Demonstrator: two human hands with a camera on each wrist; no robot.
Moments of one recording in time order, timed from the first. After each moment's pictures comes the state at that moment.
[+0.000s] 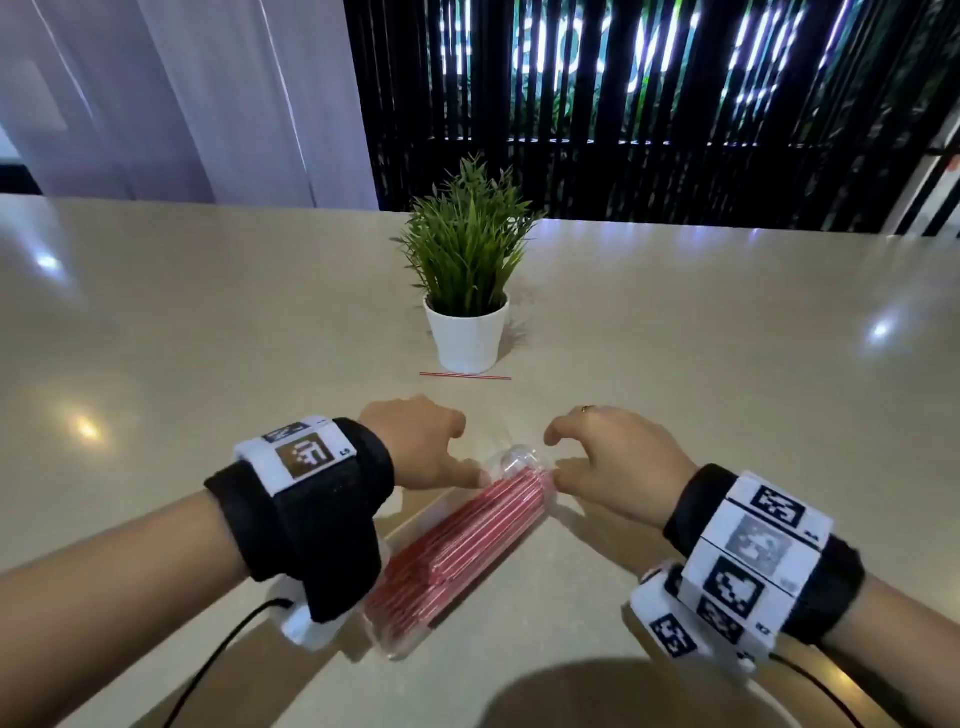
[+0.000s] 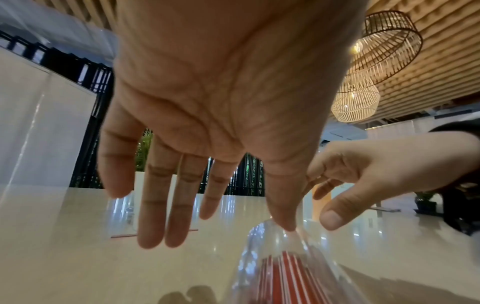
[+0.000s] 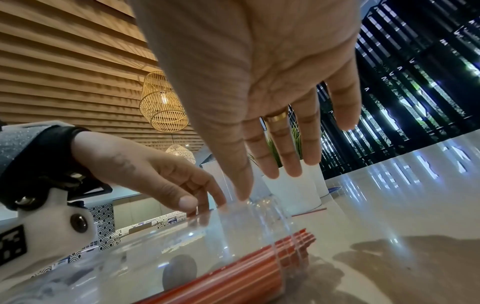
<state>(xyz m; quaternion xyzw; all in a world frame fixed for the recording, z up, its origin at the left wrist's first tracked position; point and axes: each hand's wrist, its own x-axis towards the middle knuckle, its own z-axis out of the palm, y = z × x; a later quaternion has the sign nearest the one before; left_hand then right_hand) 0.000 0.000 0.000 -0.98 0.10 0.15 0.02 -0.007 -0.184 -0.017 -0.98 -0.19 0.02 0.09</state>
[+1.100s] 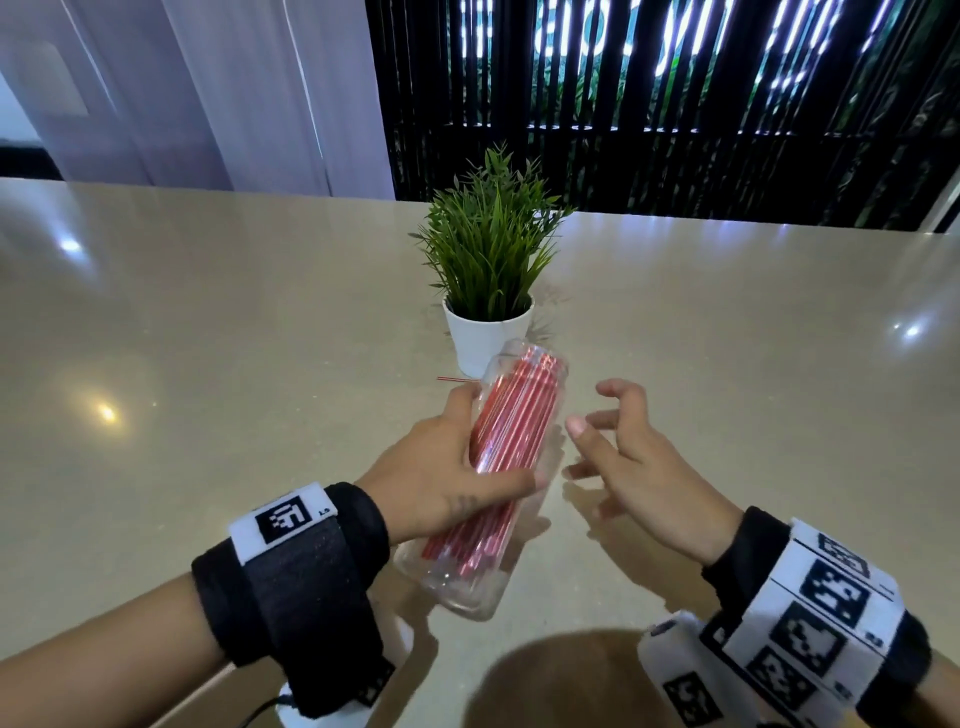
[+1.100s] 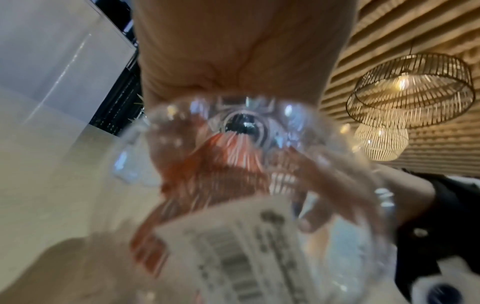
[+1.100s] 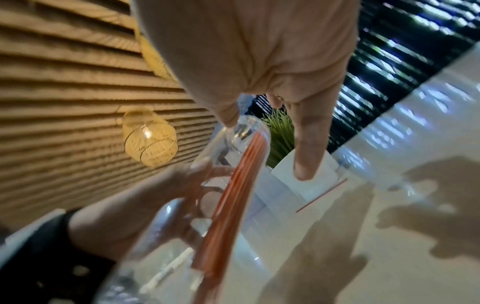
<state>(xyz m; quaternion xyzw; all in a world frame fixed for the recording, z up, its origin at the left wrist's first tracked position) -0.005 0.008 -0.018 -0.91 0.10 0.06 -0.39 0.003 -0.173 -0.024 -0.85 -0.10 0.08 0.51</state>
